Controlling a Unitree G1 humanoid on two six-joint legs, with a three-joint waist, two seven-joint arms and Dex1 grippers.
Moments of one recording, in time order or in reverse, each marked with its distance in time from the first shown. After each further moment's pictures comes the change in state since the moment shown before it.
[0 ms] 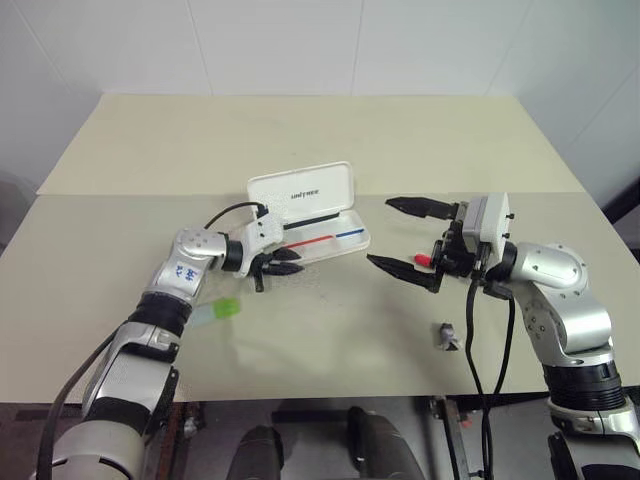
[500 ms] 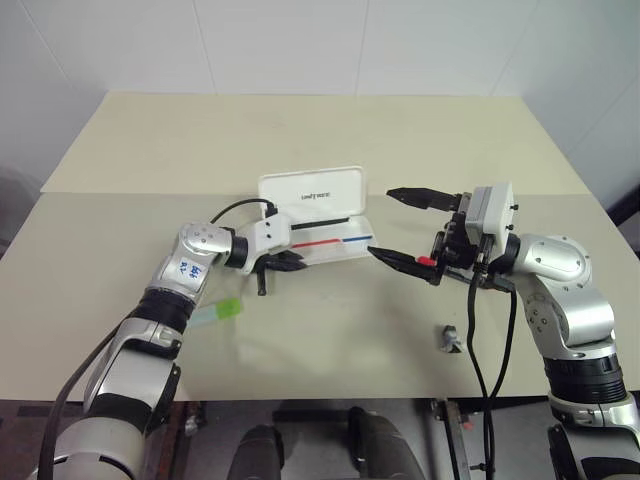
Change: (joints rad) left arm 0.034 0.000 -0.020 -0.115 0.015 -0.018 -0.069; right arm -0.023 -0.007 -0.003 0.017 0.000 -0.004 0.002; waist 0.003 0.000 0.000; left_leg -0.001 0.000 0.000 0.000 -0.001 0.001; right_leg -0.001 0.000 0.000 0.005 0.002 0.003
